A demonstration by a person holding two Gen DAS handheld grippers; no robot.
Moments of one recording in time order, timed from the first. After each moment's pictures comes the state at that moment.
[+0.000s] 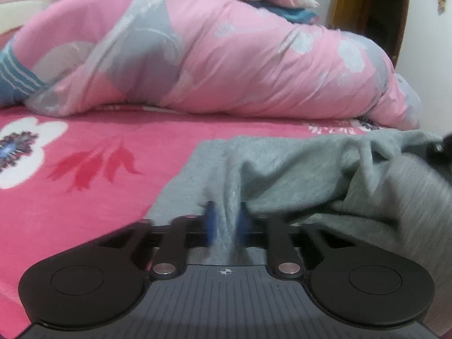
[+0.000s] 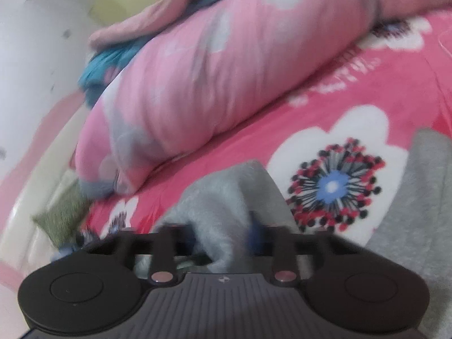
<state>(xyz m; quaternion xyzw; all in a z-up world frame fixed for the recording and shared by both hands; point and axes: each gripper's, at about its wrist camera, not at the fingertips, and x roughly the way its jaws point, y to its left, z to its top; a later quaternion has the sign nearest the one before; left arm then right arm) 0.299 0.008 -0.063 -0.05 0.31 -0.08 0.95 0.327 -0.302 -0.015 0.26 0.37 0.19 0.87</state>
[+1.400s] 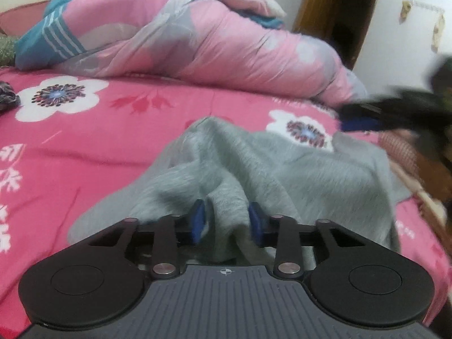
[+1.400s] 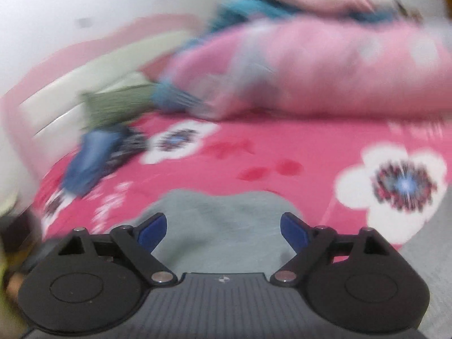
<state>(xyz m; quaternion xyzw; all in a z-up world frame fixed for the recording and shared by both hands) 0.124 0.098 -0.061 -0.08 0.32 -0.17 0.93 0.243 -0.174 -0.001 0.06 0.35 0.31 0.88</state>
